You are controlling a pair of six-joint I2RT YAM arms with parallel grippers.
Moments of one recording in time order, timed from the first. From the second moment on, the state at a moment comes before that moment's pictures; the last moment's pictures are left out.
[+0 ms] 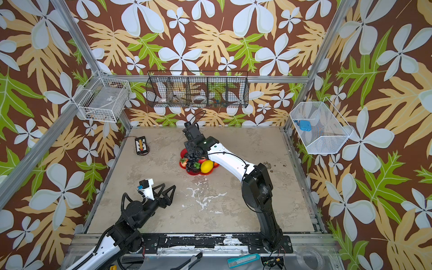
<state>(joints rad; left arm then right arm) -0.65 0.25 0.01 0.13 -0.16 -0.57 0.76 2.08 1.94 -0.59 0.28 0.15</state>
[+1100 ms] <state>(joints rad) -0.65 0.28 0.01 0.14 -0.16 -0.57 0.74 2.30 2.22 -0.59 0.17 0.10</state>
